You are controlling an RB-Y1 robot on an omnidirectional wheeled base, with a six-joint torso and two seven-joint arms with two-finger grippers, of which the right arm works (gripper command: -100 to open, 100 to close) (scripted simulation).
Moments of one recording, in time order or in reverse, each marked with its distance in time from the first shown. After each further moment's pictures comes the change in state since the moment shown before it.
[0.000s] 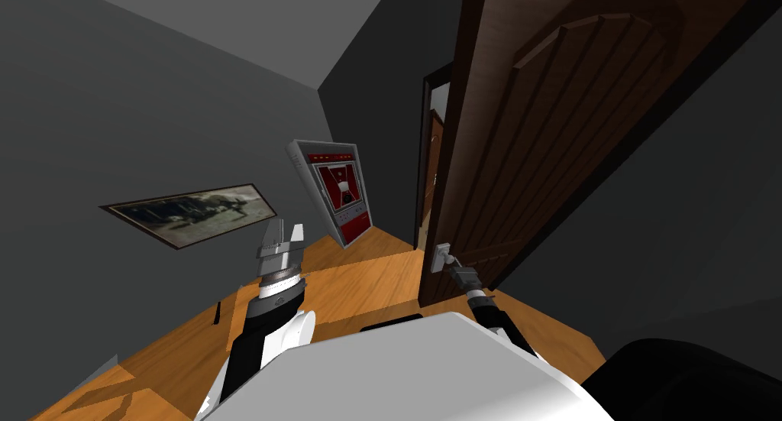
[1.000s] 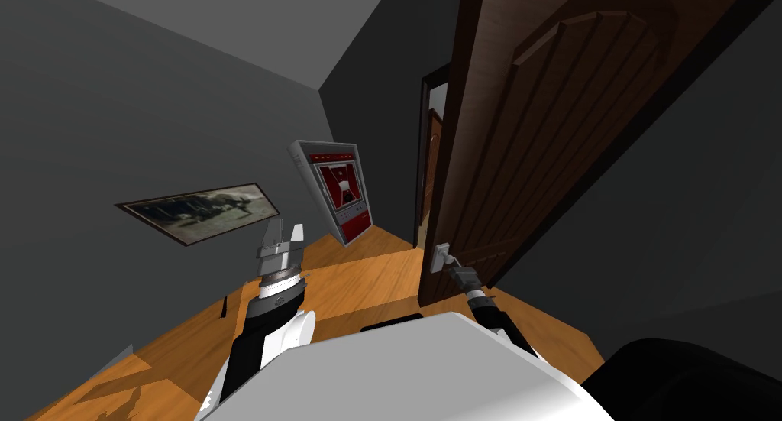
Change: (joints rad) arm 0.011 -0.008 0.007 -0.018 0.003 0.002 -0.002
